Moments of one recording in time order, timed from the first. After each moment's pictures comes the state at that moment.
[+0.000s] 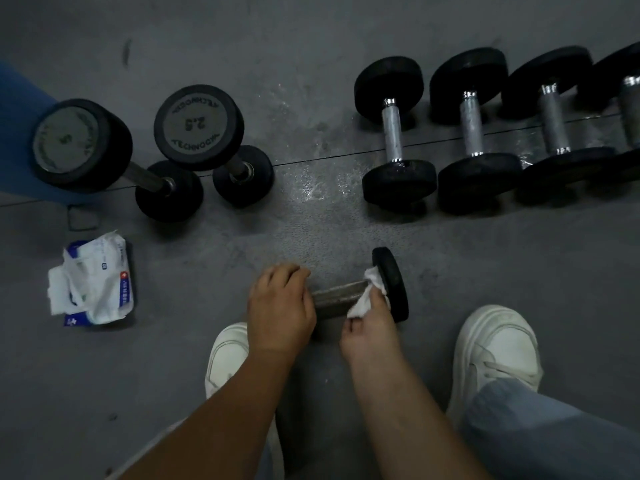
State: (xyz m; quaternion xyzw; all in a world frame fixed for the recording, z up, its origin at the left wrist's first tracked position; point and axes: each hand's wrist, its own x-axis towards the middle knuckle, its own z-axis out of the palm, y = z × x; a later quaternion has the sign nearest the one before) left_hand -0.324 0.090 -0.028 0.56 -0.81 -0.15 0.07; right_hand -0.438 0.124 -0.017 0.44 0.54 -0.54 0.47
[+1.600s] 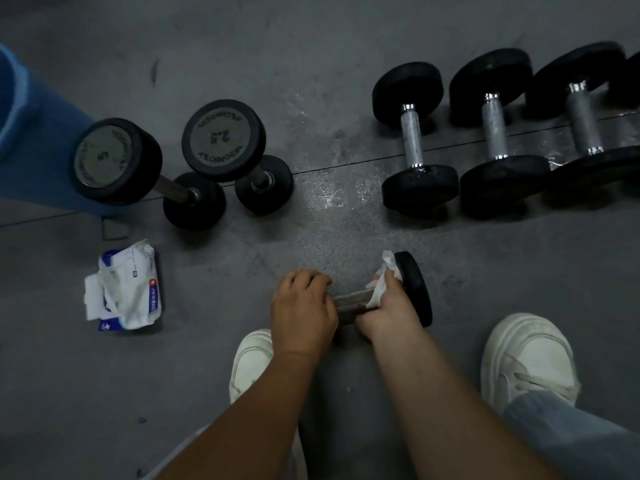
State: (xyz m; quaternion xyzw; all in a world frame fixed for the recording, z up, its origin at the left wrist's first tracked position) left_hand -0.332 0.082 -0.017 0.58 -0.79 -0.18 0.03; right_hand -0.452 0.101 -0.042 0.37 0.46 -0.52 0.62
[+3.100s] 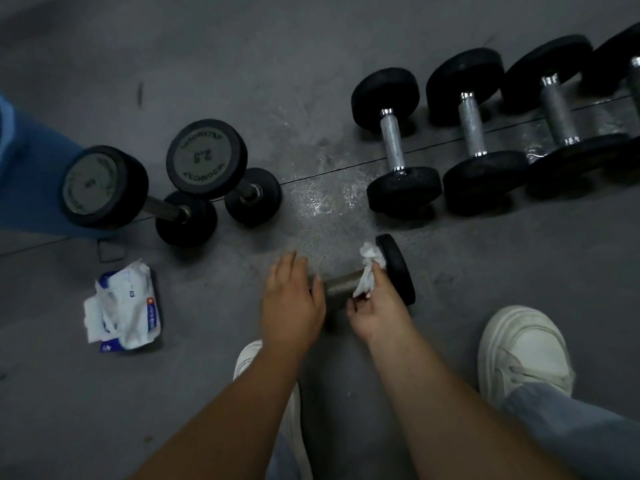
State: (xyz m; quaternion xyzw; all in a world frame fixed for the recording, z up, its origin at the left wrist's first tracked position) left_hand -0.336 0.060 -0.019 0.59 -0.78 -0.18 0.01; right_hand -0.457 0.089 -0.023 0.38 0.50 -0.53 0.57
